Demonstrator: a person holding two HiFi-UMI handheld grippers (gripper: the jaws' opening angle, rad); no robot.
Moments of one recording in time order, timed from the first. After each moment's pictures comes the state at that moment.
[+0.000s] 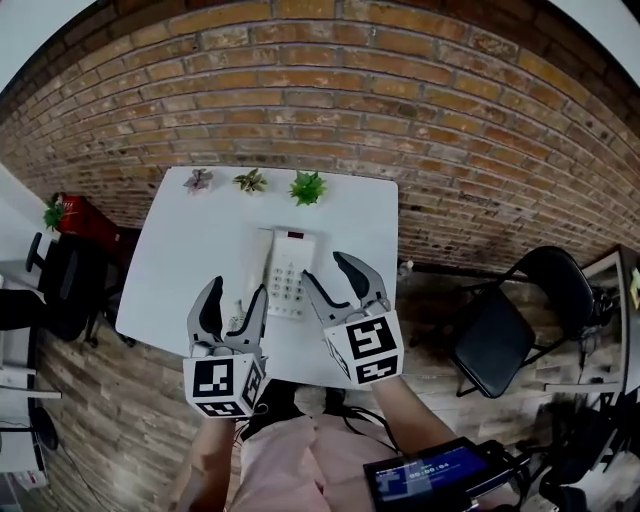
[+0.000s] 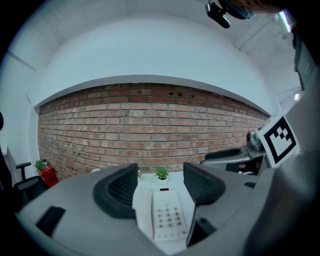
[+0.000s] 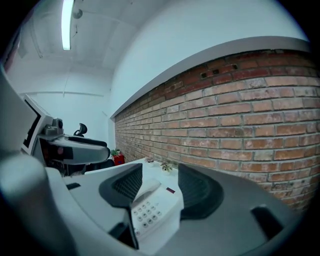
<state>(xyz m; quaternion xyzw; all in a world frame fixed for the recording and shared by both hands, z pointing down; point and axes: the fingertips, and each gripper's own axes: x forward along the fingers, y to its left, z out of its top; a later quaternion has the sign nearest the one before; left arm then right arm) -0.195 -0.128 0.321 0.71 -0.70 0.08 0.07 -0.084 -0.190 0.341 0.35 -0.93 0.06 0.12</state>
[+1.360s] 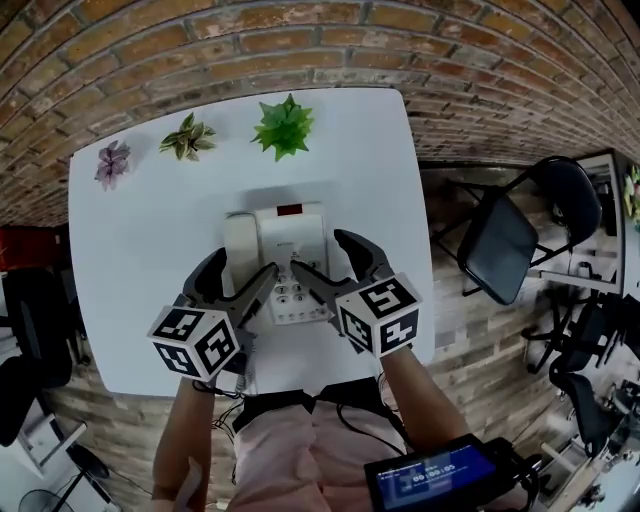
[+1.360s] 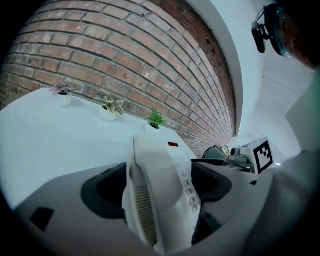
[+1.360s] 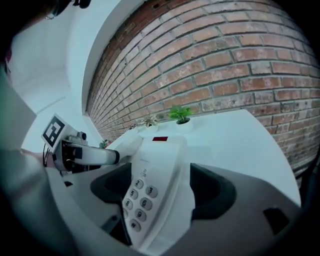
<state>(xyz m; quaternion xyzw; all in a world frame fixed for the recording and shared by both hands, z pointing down) -0.230 -0.245 0.524 0.80 -0.44 0.12 0.39 -0.131 -0.253 0.533 0.39 -0.84 0.31 0.21</state>
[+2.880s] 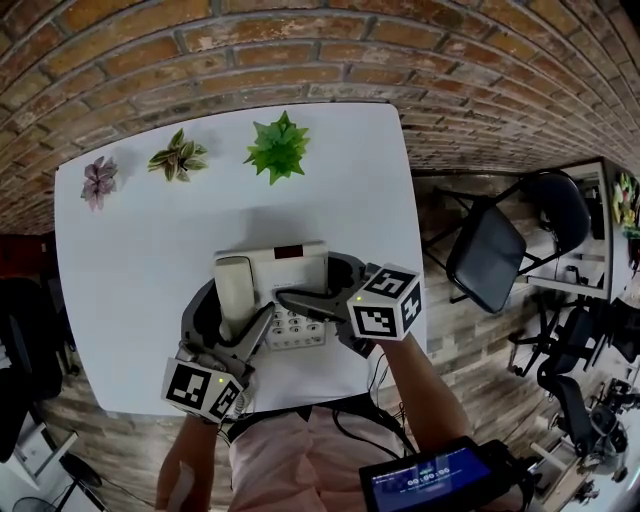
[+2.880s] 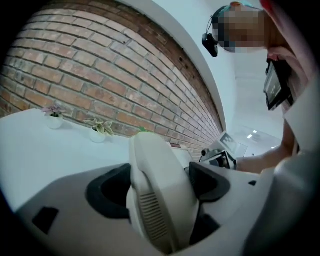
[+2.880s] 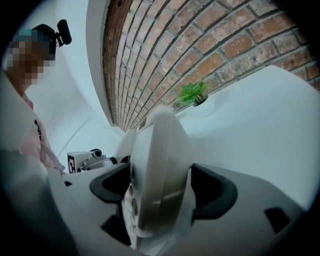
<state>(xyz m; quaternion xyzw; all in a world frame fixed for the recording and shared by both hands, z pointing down) -0.228 -0.236 0.504 0.86 -0.44 0.04 0.25 -0.161 -0.250 0.547 0.20 -0.87 0.43 0.14</state>
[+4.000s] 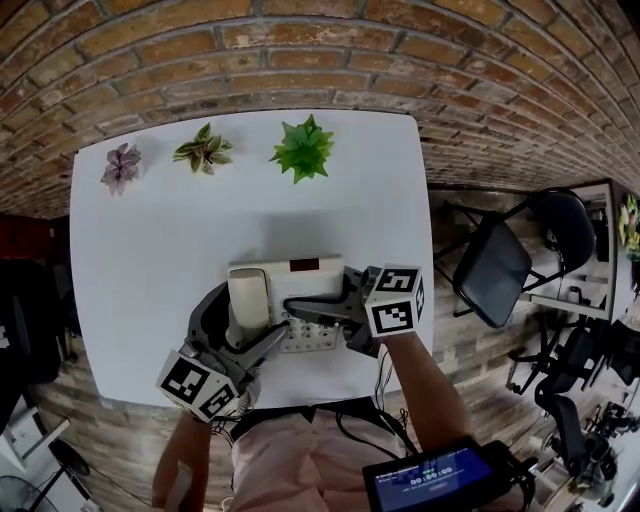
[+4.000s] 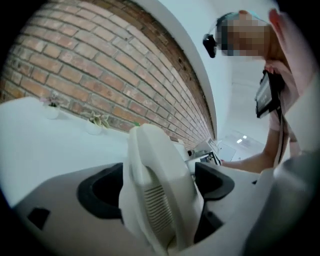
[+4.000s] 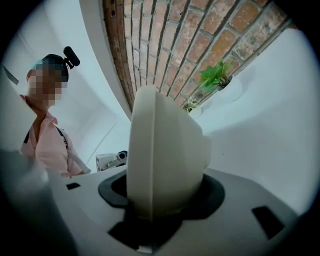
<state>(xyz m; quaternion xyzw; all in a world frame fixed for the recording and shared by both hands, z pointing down) -0.230 -0.211 0.503 0.88 -0.38 0.03 0.28 -0.189 -0.224 0.528 0.06 -0.88 0.46 0.08</state>
